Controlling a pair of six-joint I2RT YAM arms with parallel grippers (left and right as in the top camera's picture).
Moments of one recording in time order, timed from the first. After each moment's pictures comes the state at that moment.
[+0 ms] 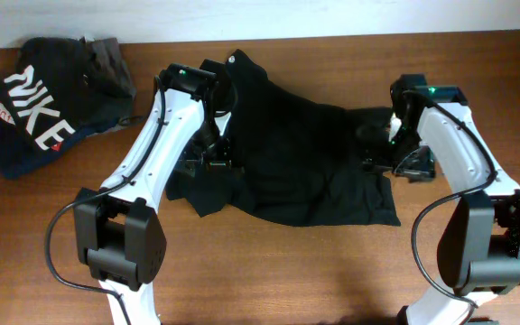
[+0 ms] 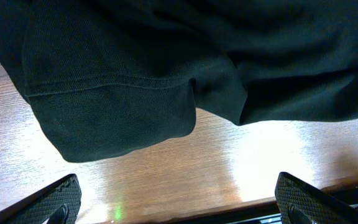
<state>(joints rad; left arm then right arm) -0.35 2.04 1.87 -1.52 0.14 -0.21 -0.01 1.86 1.47 -1.26 0.00 0.19</state>
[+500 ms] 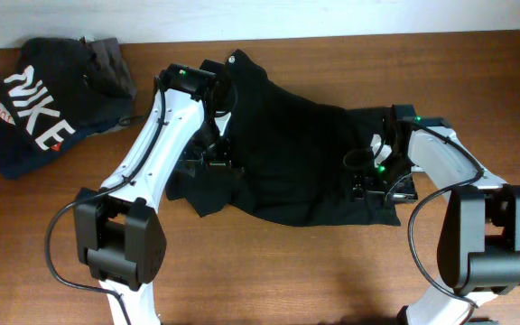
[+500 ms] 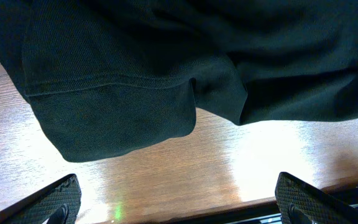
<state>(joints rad) -0.35 2.04 1.87 -1.52 0.14 -0.21 -0.01 1.86 1.20 -1.03 -0.17 0.04</state>
